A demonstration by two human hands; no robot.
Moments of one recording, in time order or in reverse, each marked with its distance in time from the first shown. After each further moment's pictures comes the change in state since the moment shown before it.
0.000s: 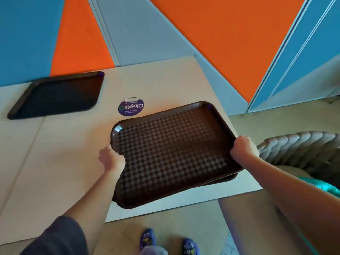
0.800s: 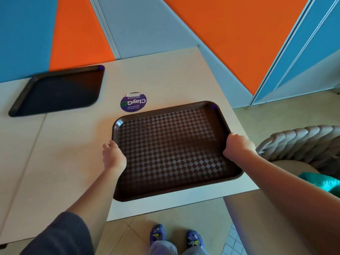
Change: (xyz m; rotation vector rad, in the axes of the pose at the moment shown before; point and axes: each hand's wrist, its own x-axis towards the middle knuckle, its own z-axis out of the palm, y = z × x) left_hand 0.007 -0.007 0.001 0.383 -0.112 0.150; right_hand -0.002 -0.017 0.018 -0.299 -0.038 -0.175
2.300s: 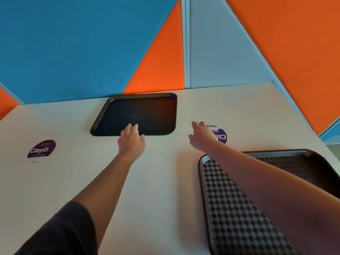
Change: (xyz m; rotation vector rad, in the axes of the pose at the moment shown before) left_hand 0.202 -0.117 -0.169 0.011 0.174 0.201; right_hand 0.023 -0.406 -0.086 0.287 -0.002 -0.467
